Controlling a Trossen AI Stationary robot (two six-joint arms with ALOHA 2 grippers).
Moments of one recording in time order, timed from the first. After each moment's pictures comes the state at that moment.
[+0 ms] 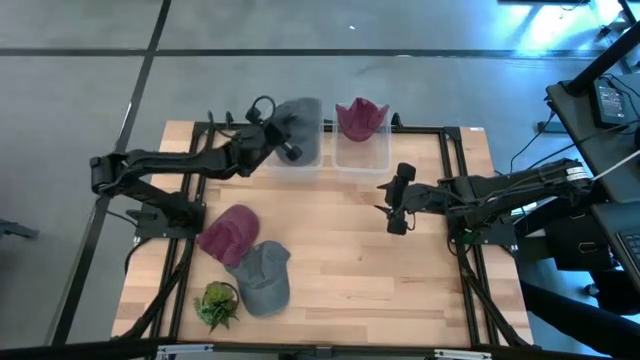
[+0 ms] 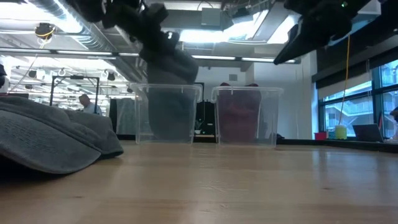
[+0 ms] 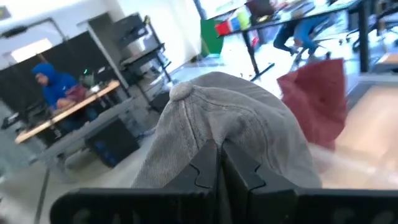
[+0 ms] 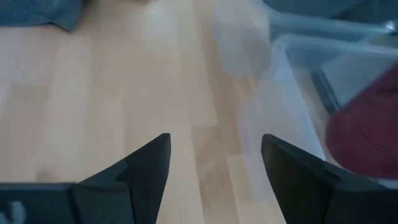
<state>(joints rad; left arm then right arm) 0.32 1.31 0.81 0.38 -0.71 0.30 0.14 1.04 0.77 -0.46 0.43 0.01</state>
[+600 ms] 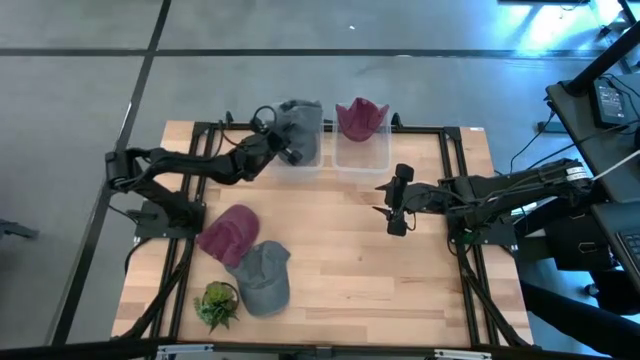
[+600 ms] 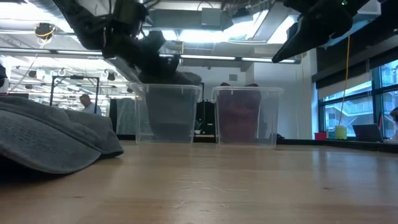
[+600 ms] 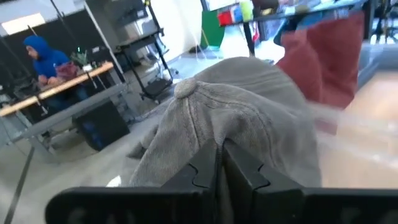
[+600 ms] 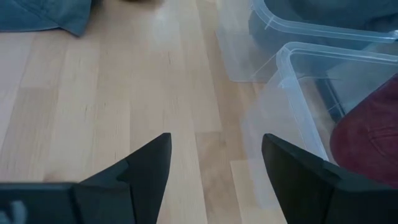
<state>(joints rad) 0.39 1.45 0.65 0.66 -0.65 0.20 0.14 1.04 0.77 -0.44 0.42 -0.01</state>
